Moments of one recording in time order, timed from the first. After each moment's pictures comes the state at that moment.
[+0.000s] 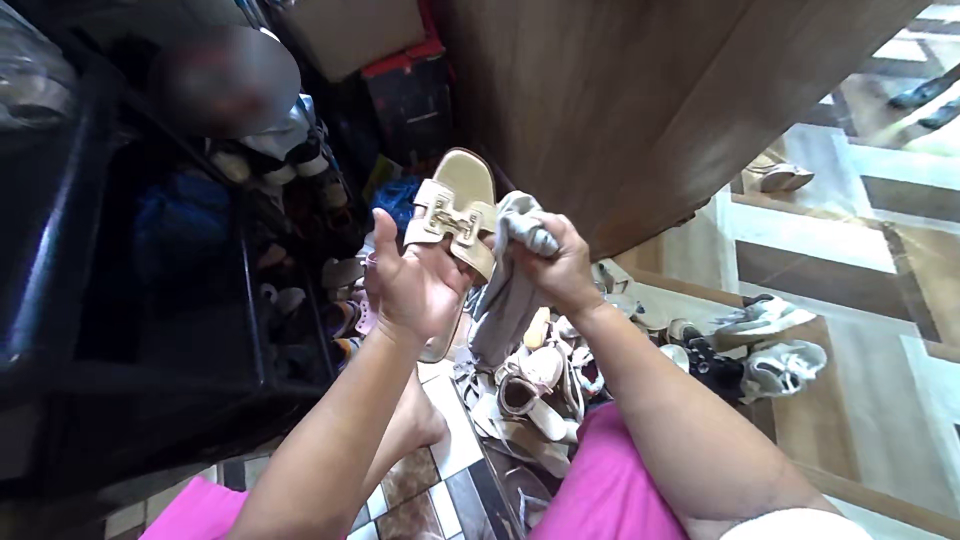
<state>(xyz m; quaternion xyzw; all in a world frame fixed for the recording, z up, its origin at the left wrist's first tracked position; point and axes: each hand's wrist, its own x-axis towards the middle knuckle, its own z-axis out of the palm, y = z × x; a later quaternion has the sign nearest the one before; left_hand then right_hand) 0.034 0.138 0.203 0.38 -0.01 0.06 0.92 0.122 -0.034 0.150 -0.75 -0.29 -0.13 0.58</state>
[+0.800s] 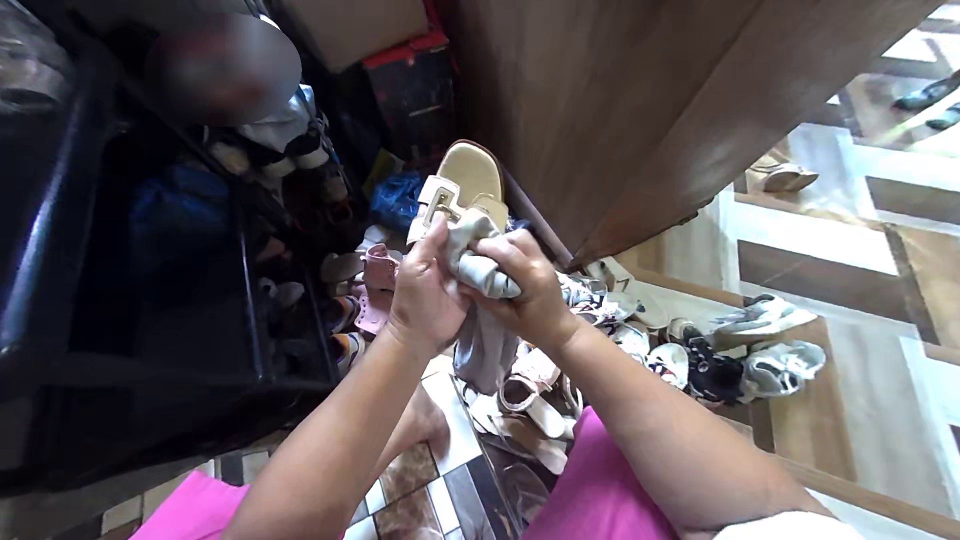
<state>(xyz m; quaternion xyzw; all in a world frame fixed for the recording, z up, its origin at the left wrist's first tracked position) 0.025 0.121 0.214 0.39 0.06 0.09 0.91 0.084 -0.007 0.162 -0.69 -0.46 -0.23 0.51</state>
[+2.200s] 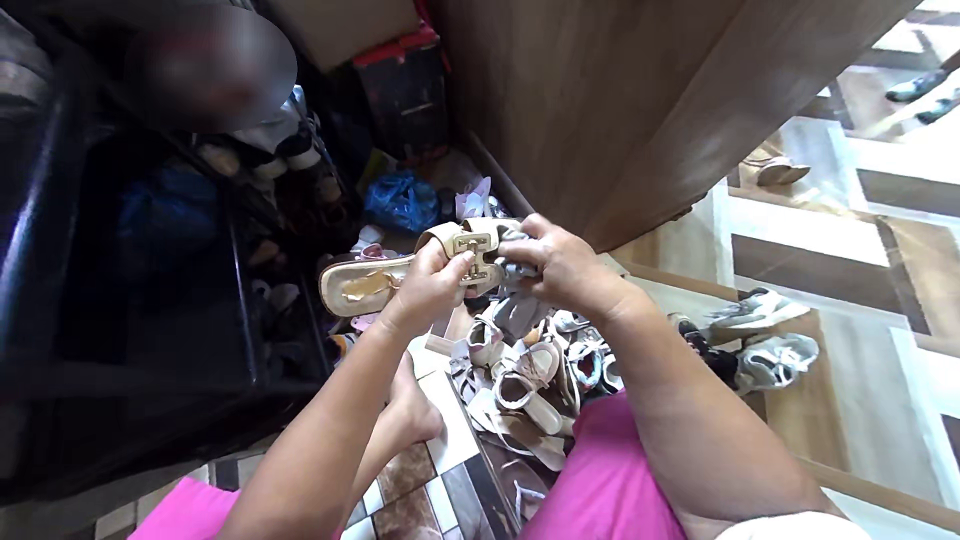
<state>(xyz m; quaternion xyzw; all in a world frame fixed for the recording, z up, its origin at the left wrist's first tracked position) 0.031 0.137 0.192 0.71 0.03 0.03 0.71 0.121 -0.052 0.195 -0.86 -0.44 0.00 0.27</state>
